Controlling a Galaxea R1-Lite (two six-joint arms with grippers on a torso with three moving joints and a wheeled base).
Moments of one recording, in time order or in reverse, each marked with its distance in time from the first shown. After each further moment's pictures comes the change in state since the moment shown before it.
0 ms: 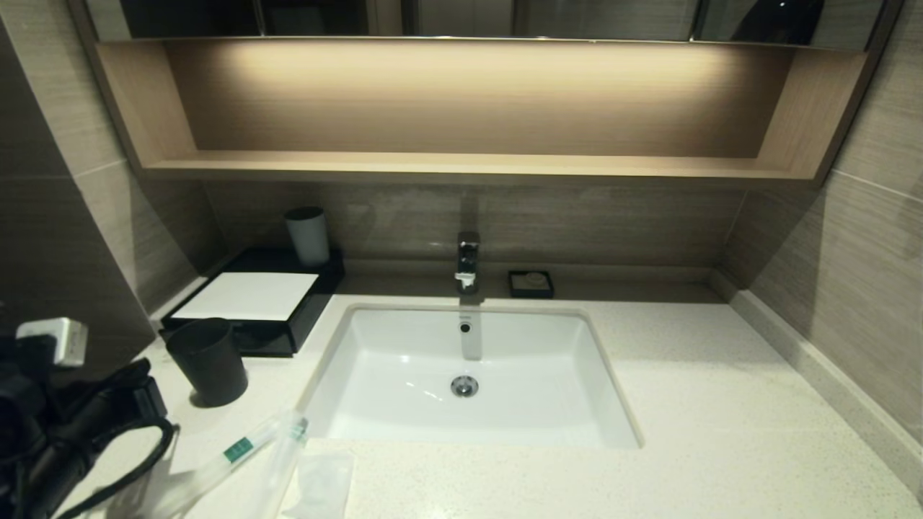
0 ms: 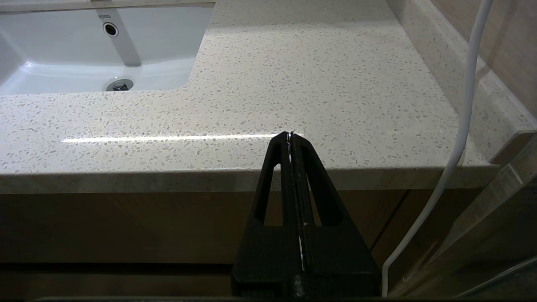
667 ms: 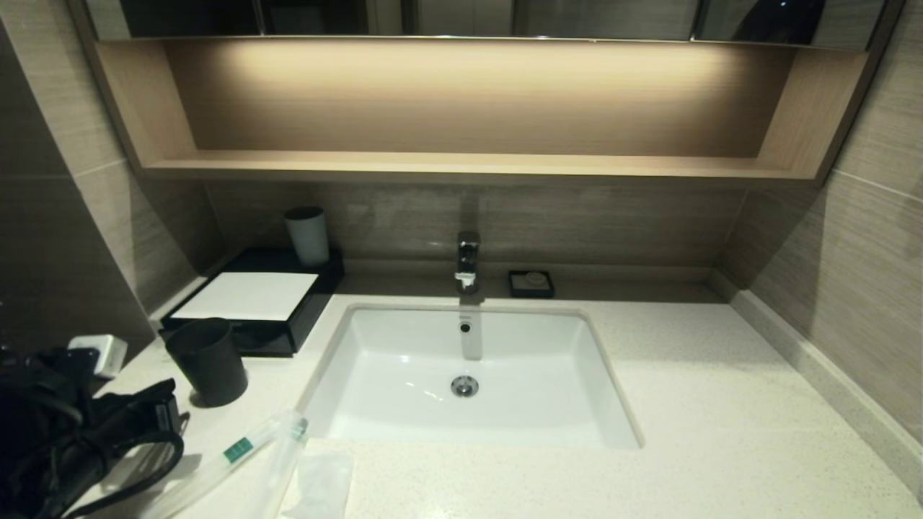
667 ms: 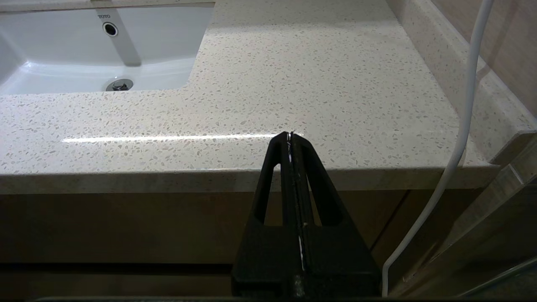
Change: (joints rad) left arm 0.090 0.200 -0.046 -0.025 -0.182 0.079; right arm 0.000 0.000 0.000 0.000 0.000 0.000
